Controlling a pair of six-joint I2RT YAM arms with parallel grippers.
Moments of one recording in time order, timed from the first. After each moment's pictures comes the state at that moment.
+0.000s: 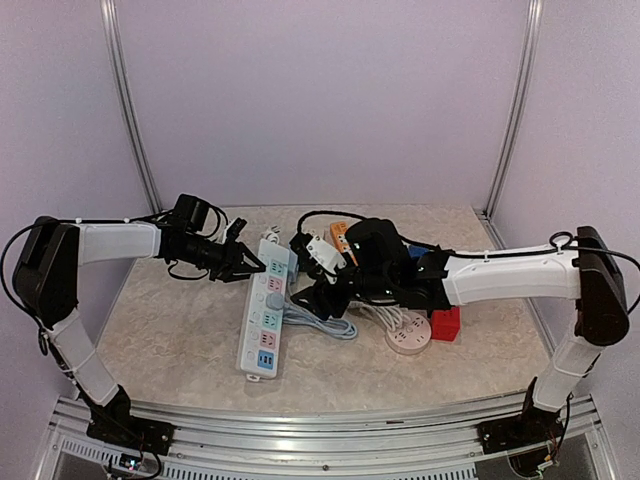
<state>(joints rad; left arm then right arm) -0.34 1.72 1.11 -0.26 0.78 -0.47 1.01 1.68 1.16 0.04 -0.06 -0.09</state>
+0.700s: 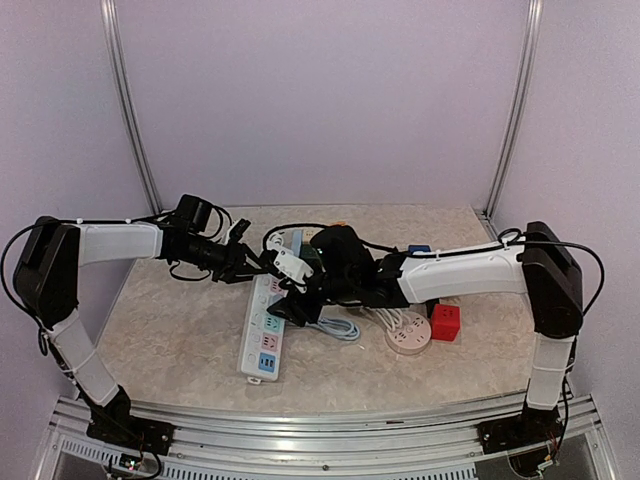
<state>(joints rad) -0.36 1.72 1.11 -0.25 0.80 -0.47 1.03 1.93 1.36 0.04 -0.18 -0.22</state>
